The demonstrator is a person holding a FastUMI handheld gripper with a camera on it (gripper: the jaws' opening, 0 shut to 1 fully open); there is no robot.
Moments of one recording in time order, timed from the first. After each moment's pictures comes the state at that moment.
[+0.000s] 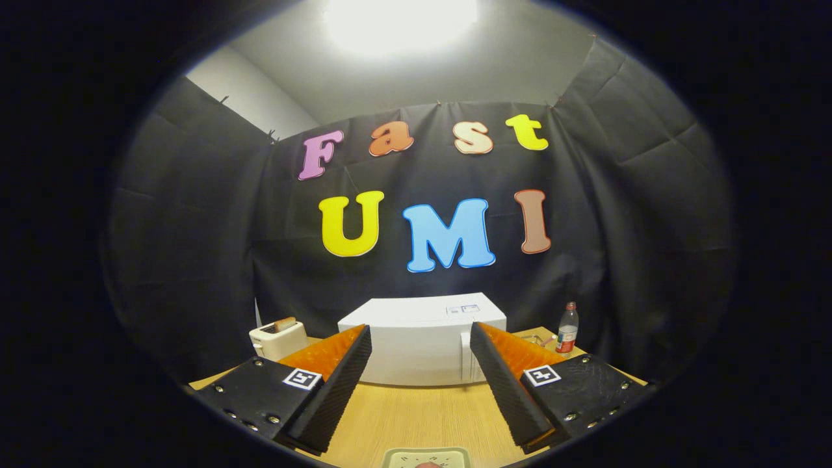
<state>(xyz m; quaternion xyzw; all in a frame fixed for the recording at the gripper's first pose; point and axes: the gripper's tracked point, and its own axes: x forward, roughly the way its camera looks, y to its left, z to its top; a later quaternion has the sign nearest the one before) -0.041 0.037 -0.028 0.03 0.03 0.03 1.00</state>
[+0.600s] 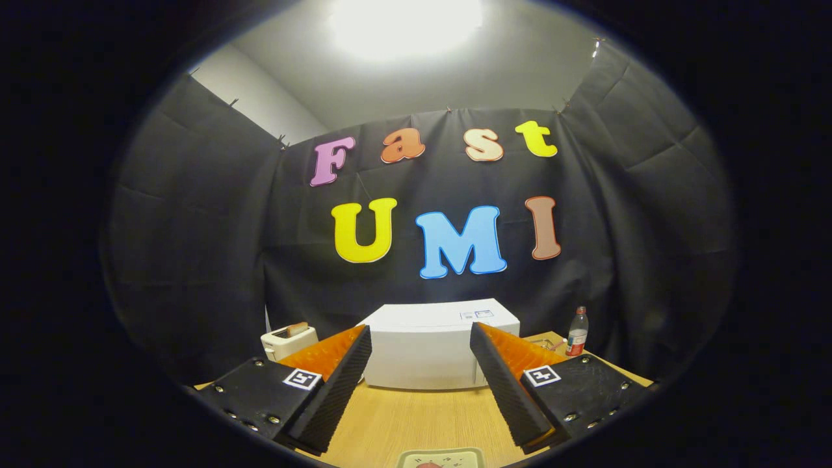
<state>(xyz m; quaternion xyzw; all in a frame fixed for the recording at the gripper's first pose) -0.050 0.058 -0.027 0.03 0.03 0.04 1.00</state>
